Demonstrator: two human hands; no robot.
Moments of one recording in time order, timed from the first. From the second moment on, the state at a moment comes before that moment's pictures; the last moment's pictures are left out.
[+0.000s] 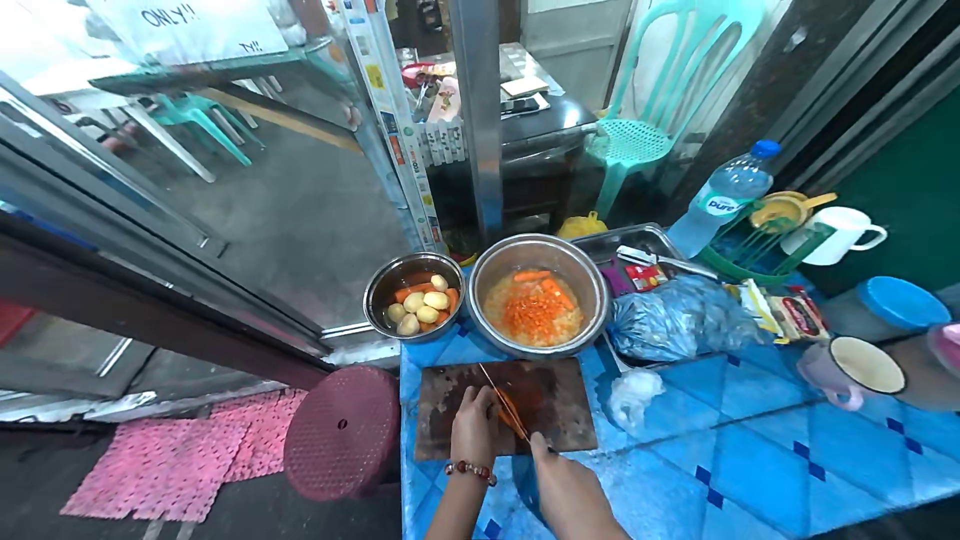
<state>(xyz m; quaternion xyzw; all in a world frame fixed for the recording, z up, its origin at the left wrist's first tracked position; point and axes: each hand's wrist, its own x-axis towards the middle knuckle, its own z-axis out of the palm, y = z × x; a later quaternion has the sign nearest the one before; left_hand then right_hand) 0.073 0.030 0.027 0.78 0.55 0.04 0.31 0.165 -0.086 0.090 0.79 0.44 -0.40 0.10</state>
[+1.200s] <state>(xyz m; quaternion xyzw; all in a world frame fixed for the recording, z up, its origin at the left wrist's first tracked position) 0.074 0.026 0.023 0.76 0.56 0.08 0.30 0.173 -0.090 0.060 0.79 0.47 -0.38 0.08</state>
